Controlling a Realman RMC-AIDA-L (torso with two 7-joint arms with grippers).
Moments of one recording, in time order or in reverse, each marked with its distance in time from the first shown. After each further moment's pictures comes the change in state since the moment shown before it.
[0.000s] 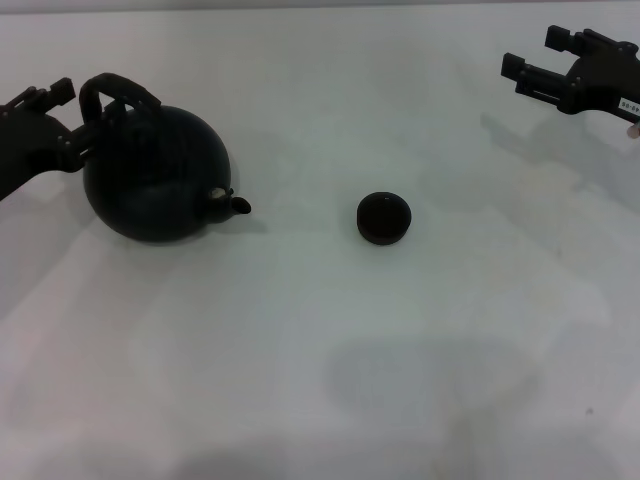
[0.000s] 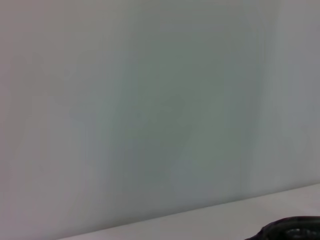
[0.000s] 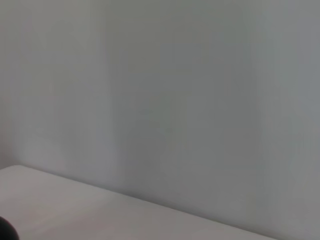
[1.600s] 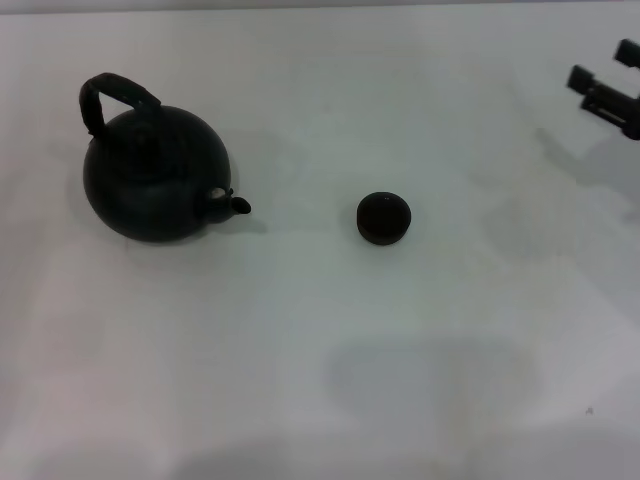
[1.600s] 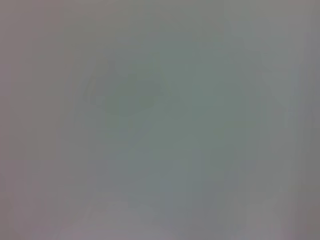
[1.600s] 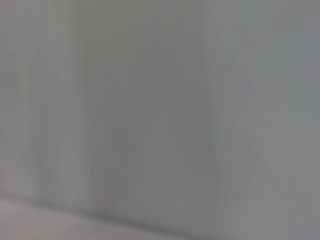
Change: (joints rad) left arm 0.123 0.001 -0.436 -0.314 -0.295 0.292 0.427; right arm -0.091 0.002 0.184 0.083 0.041 0.153 -0.191
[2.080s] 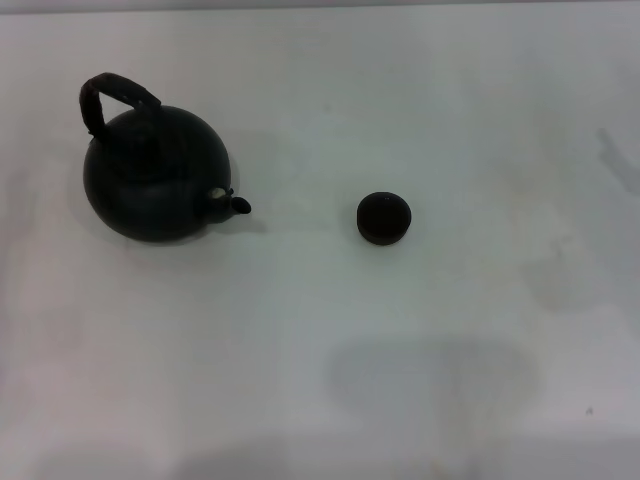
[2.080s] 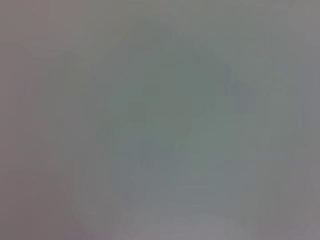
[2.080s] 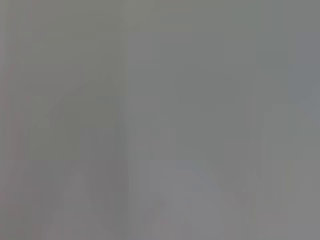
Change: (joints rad) left arm -0.078 0.004 -0.184 -0.127 -0.003 -0.063 0.141; right arm -0.012 0.002 0.351 0.315 0.076 0.174 -0.427
